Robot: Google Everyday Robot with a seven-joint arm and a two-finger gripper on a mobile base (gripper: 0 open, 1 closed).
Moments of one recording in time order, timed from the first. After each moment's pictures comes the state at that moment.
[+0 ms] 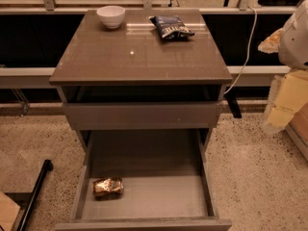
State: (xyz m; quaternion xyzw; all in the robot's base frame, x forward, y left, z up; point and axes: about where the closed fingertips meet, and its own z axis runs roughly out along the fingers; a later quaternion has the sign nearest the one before) arm 0.438 -0.216 0.976 -0.60 0.78 -0.04 0.16
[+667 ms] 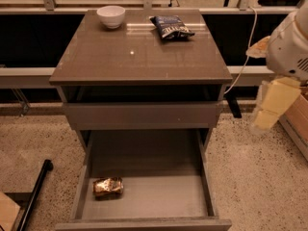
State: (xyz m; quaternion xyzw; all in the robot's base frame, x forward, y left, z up) arm 0.453 -0.204 0.957 -0.62 0.77 -0.02 0.18
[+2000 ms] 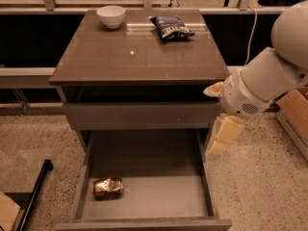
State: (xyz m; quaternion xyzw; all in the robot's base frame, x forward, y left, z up) arm 0.467 -0.142 0.845 -0.63 0.74 0.11 0.21
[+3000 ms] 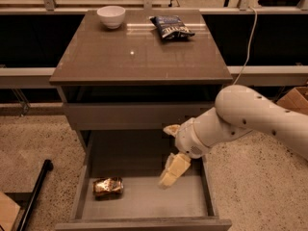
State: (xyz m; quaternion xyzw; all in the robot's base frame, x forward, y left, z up) arm 0.461 -0.038 0.709 -0.60 0.72 0.25 0.25
